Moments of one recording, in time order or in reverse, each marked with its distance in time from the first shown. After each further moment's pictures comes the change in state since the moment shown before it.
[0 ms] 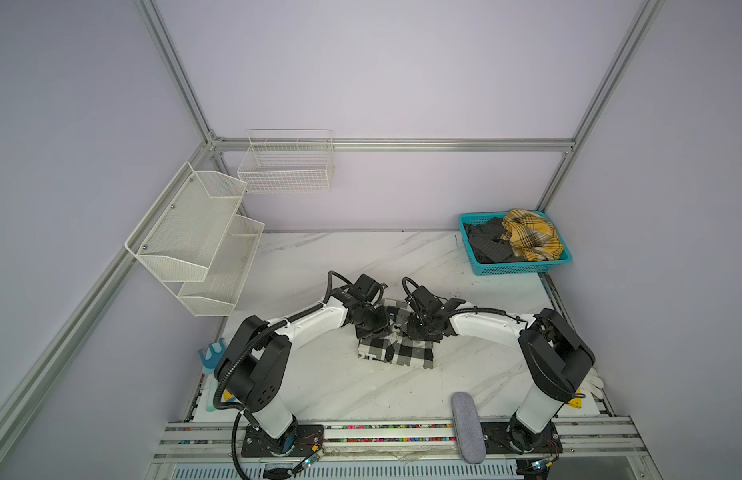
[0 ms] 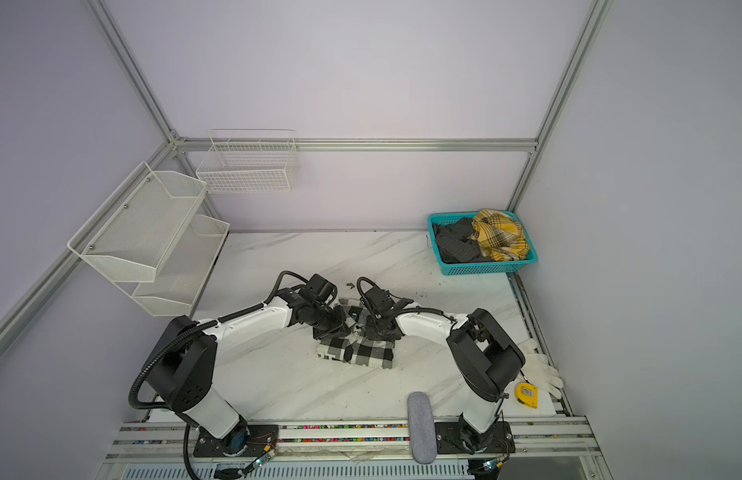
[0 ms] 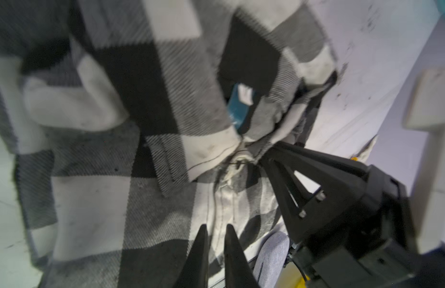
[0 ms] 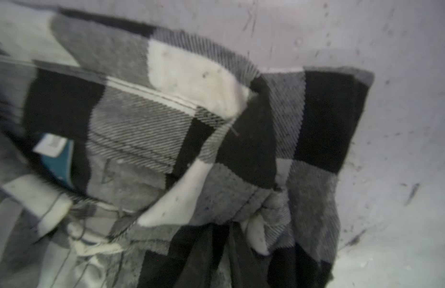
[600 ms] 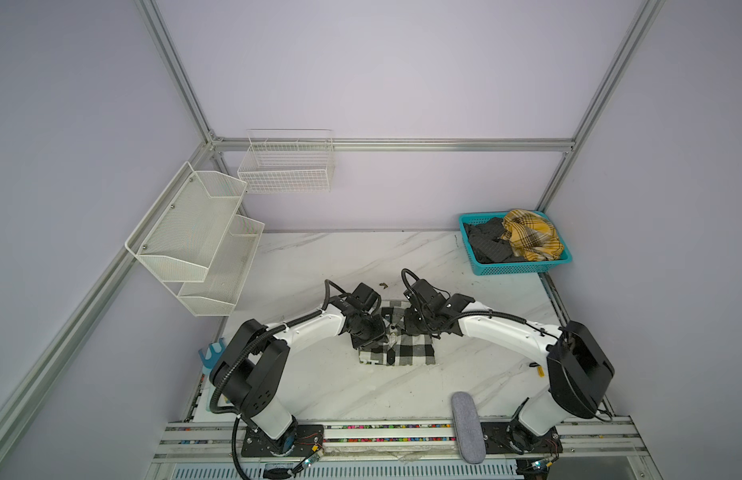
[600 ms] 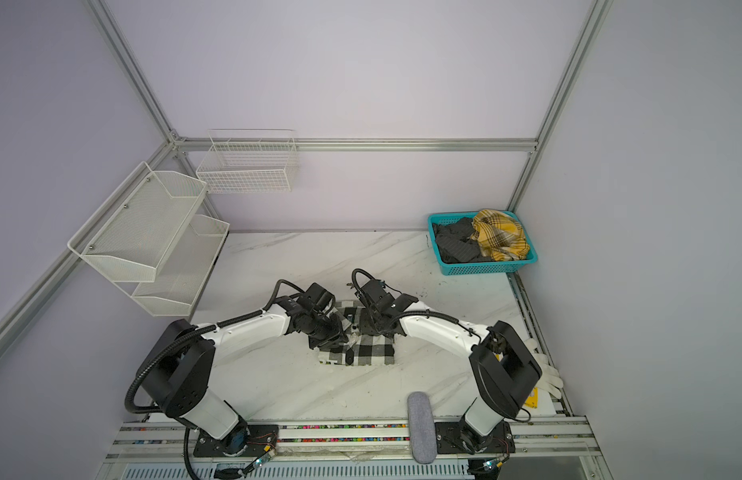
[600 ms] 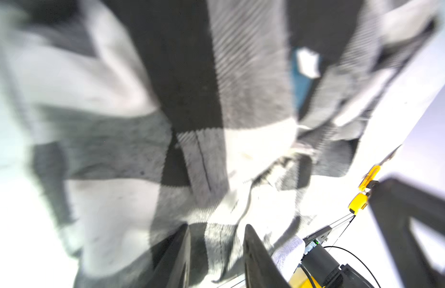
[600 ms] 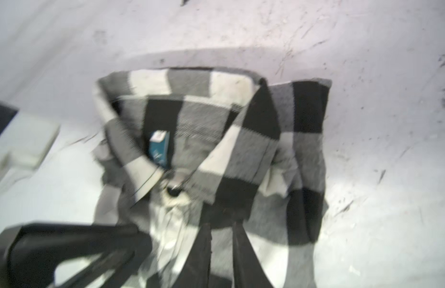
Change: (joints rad) left arm 0.017 -0.083 -0.050 -0.037 -0.057 -0.036; right arm 0.105 -0.174 0.088 -0.116 0.035 0.032
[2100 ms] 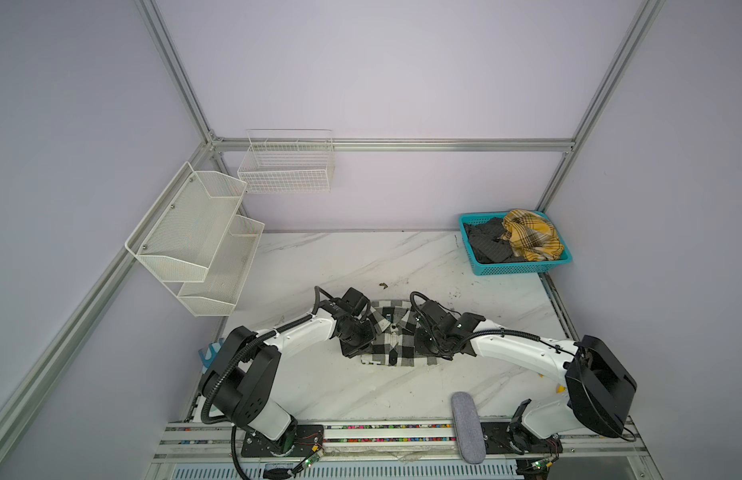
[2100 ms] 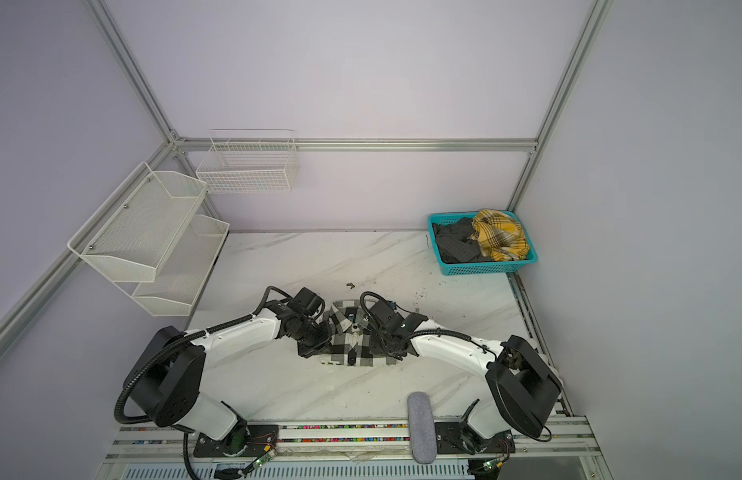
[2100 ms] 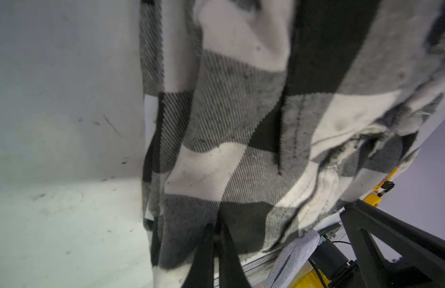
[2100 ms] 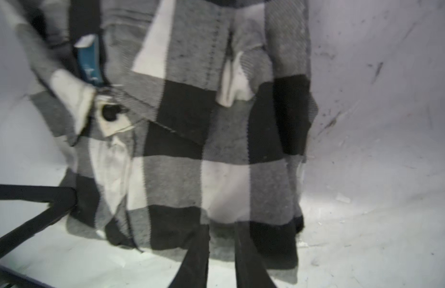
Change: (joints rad) left arm 0.041 -0.005 -0.099 -0.023 0.046 0.021; right arm -0.024 -0.073 -0.237 0.018 -0.037 0.099
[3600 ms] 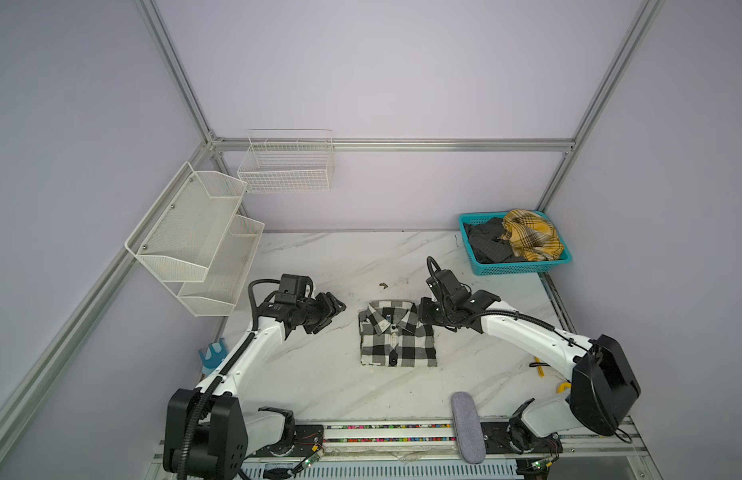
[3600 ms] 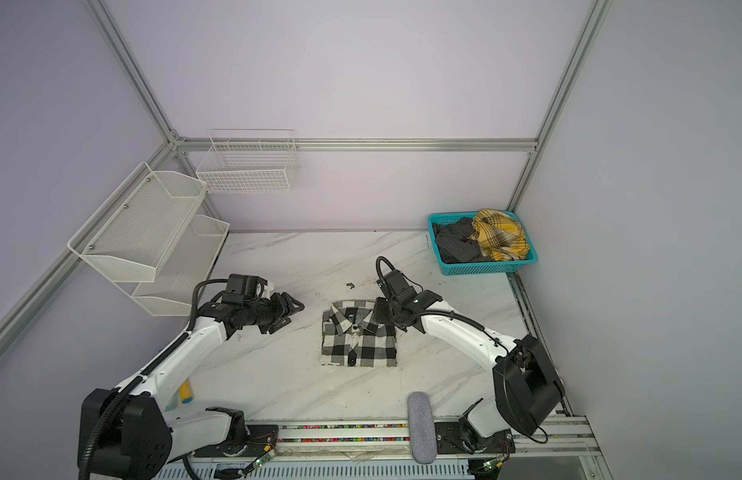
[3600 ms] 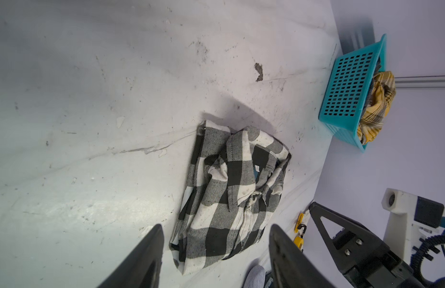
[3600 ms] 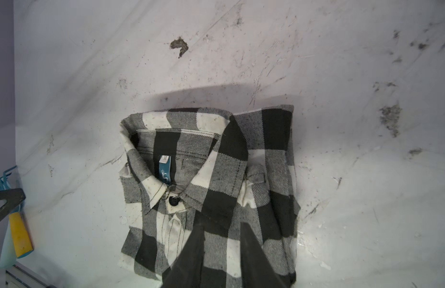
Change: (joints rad) left arm 0.425 -0.327 -0.062 0.058 0.080 0.137; right arm -0.154 0.016 0.174 0.052 -0.047 -0.150
